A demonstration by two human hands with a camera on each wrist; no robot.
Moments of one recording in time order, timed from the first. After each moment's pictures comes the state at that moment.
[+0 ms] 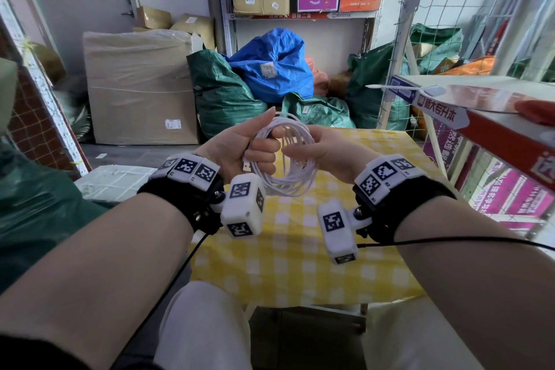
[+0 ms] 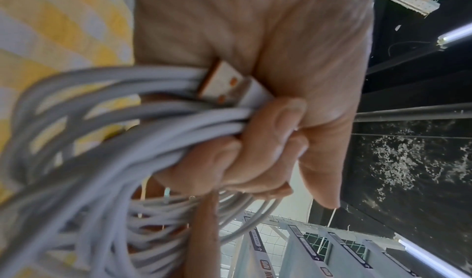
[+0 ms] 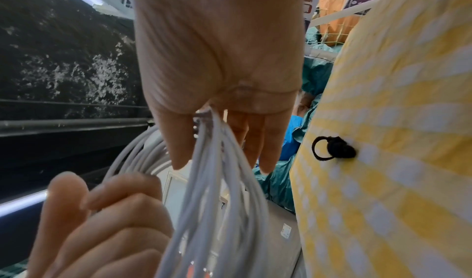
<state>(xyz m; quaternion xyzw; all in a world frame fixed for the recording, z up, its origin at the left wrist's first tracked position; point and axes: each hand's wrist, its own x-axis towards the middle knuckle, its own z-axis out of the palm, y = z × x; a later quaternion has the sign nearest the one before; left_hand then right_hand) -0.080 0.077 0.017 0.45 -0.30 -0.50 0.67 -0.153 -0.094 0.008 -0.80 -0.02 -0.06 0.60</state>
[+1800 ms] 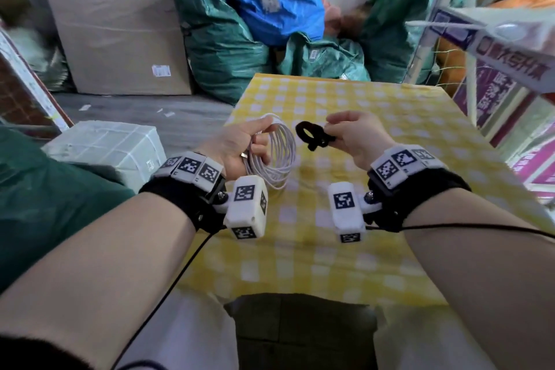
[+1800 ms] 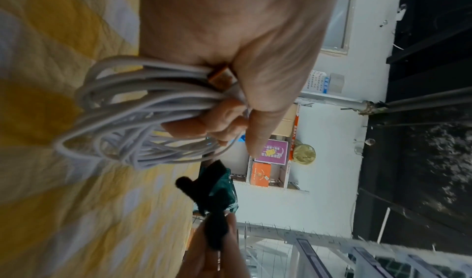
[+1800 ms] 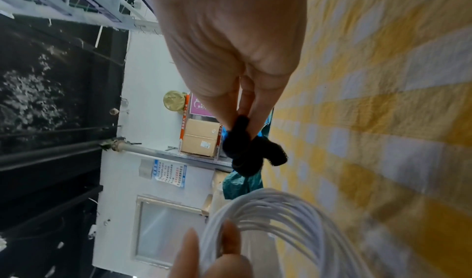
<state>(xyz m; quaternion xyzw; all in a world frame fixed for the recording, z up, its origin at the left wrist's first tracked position) 0.018 0.030 -0.070 0.53 -0.02 -0.38 0.76 -0.042 -0.161 -0.074 -0.68 0.24 -0.15 0.68</state>
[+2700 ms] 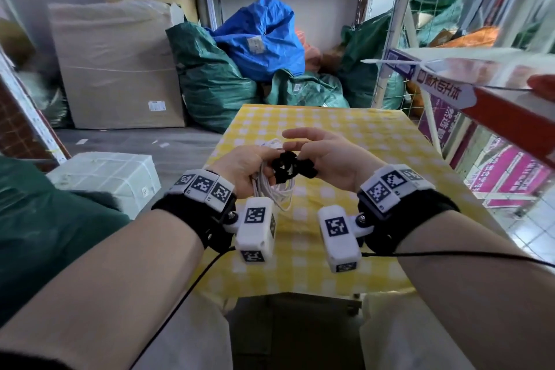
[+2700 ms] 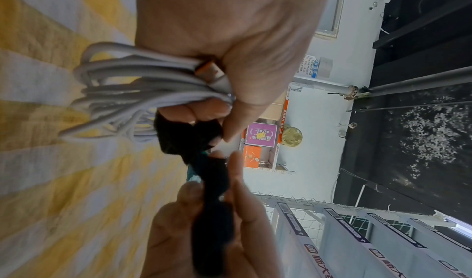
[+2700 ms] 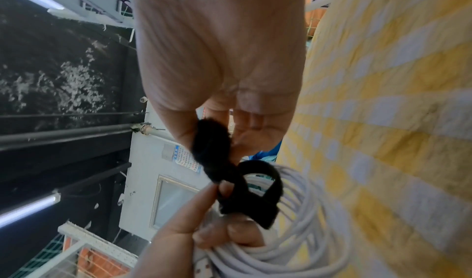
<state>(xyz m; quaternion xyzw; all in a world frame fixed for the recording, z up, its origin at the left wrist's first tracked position) -0.059 0.015 -0.048 0.62 -0.07 -0.34 0.71 -0.141 -0.124 -0.025 -0.67 0.04 0.00 0.74</state>
